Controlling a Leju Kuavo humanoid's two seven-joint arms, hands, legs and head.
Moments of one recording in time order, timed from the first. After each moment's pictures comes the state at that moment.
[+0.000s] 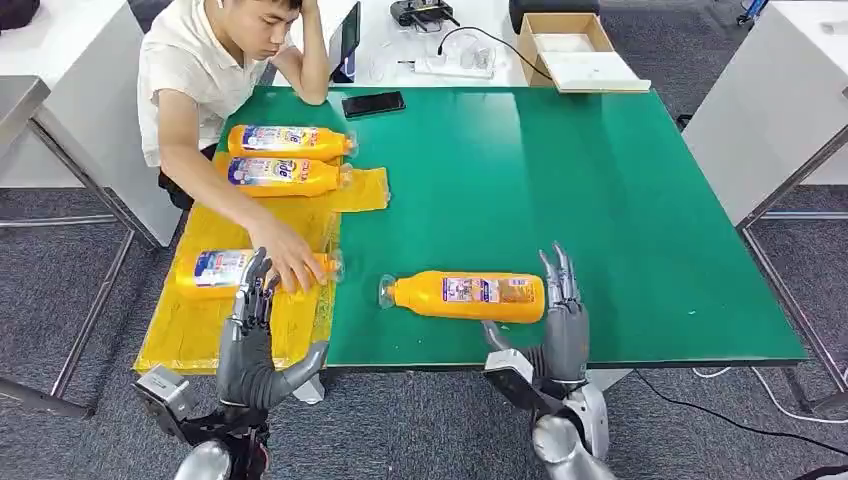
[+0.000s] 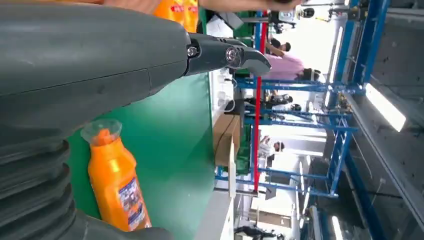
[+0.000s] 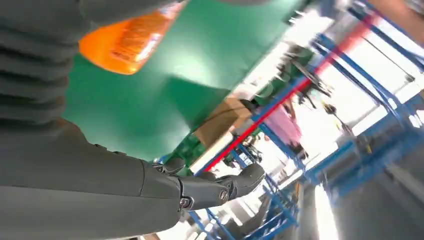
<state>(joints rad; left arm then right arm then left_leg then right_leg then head) 0.07 -0.11 -0.28 -1.63 0.10 0.08 -0.48 -0.08 0.04 0.12 -1.24 0.66 -0.56 -0.45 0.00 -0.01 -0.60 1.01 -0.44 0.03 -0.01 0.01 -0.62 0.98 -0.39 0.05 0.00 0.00</state>
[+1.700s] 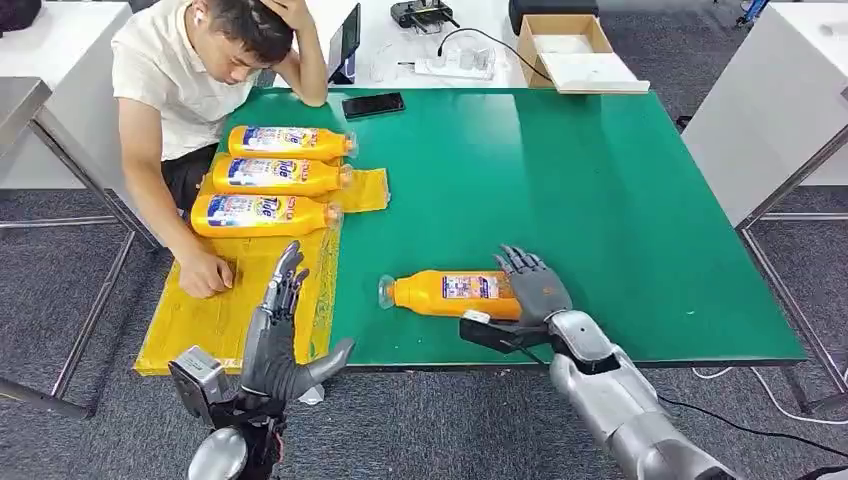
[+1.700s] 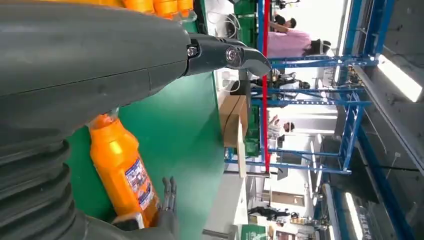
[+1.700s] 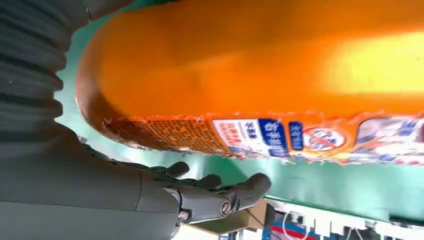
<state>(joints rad) 0.02 -0.15 -0.29 -1.58 0.04 0.02 -0.43 -0.48 -0.16 0.45 -0.79 1.07 -0.10 0.02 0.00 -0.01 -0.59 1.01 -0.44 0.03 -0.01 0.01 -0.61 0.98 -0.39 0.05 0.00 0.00</state>
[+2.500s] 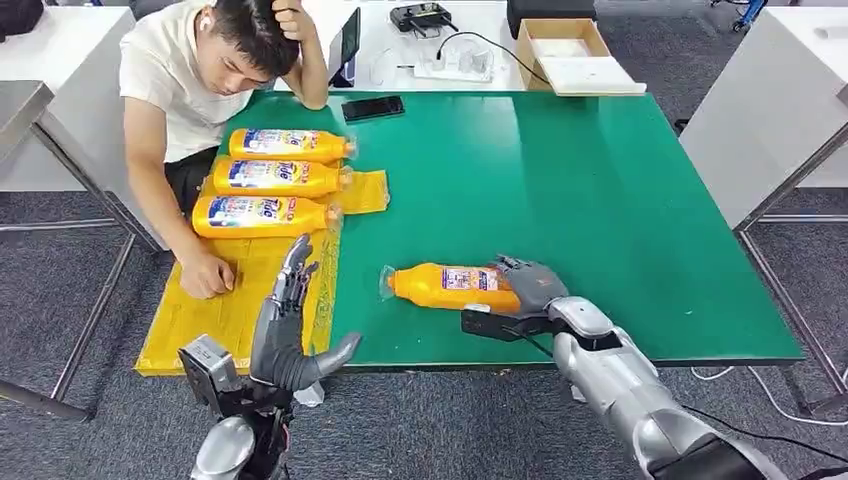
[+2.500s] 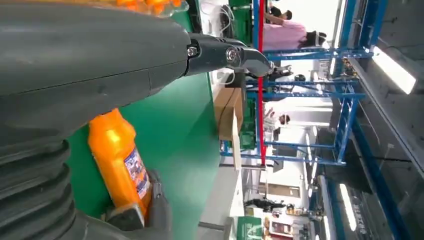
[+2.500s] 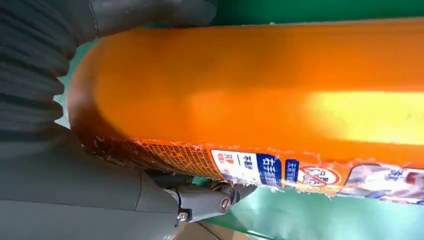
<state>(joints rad) -0.03 -0.15 -0.31 -1.54 0.06 0.01 -0.43 -0.60 -0.15 0.51 -0.61 0.93 0.07 -0.08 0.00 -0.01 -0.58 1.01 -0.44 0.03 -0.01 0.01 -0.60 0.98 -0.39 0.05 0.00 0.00</state>
